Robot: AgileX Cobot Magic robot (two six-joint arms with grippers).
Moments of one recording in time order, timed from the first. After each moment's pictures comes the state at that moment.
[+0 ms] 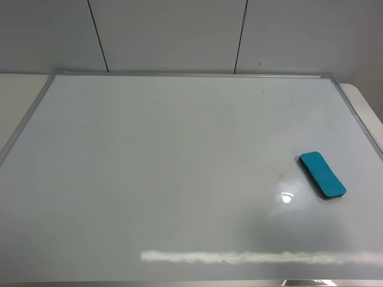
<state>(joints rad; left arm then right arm) -0.05 -0.01 -0.51 0.09 1.06 -0.07 -0.01 0.00 -0.50 -0.03 1.06 0.01</state>
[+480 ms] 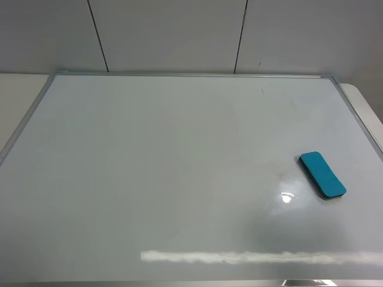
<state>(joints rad) -0.05 -0.01 -0.51 0.09 1.06 -0.07 -0.01 0.00 -0.50 -0.03 1.06 0.01</state>
